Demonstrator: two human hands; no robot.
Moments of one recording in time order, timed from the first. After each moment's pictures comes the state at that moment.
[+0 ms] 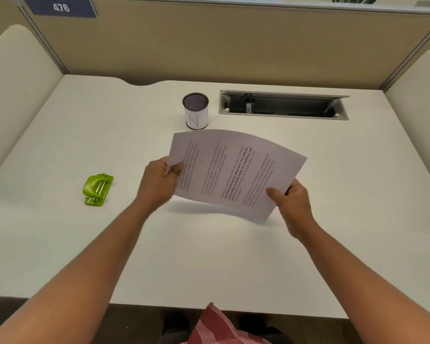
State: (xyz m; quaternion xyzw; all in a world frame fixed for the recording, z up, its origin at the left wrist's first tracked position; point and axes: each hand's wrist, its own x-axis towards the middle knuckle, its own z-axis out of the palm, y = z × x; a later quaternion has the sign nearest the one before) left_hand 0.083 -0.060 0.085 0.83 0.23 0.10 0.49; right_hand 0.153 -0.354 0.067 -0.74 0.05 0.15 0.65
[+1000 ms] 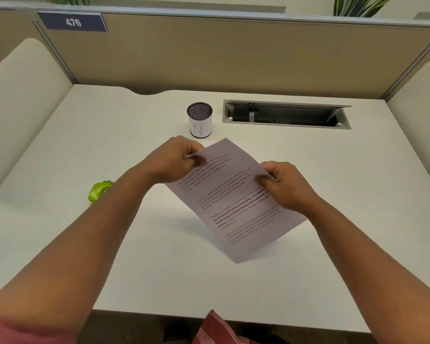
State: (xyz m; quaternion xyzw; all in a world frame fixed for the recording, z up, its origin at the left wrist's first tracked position) left_hand 0.123 -0.060 0.174 0.93 0.03 -0.07 0.36; right_hand 0.188 -0.326 0.134 -0.88 -0.22 0.18 0.37
